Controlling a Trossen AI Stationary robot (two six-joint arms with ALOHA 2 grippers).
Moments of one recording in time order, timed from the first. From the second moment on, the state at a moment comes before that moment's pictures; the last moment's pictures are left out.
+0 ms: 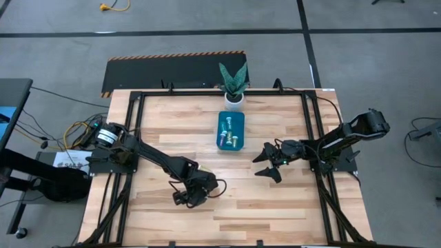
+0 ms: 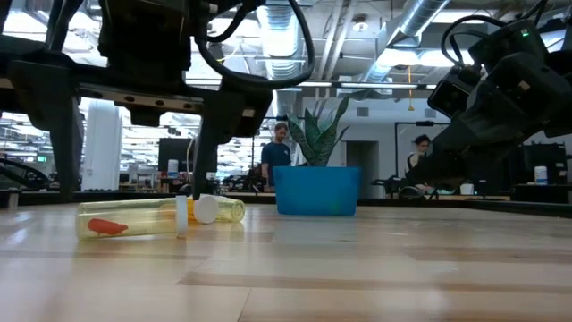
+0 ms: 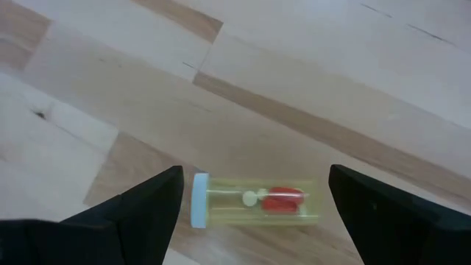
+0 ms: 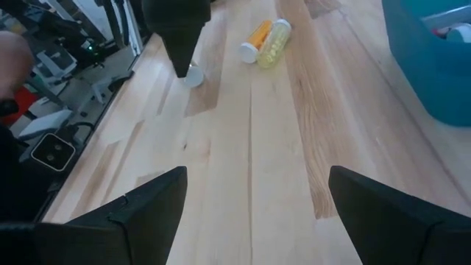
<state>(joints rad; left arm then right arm) -0.32 1.83 1.11 -0.43 0.34 0.75 0.10 1.40 0.13 0.85 -0.17 0.38</state>
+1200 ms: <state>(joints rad) -0.31 1.83 1.06 -0.38 0.35 0.77 0.10 1.40 0.13 0.85 -0.17 0.39</state>
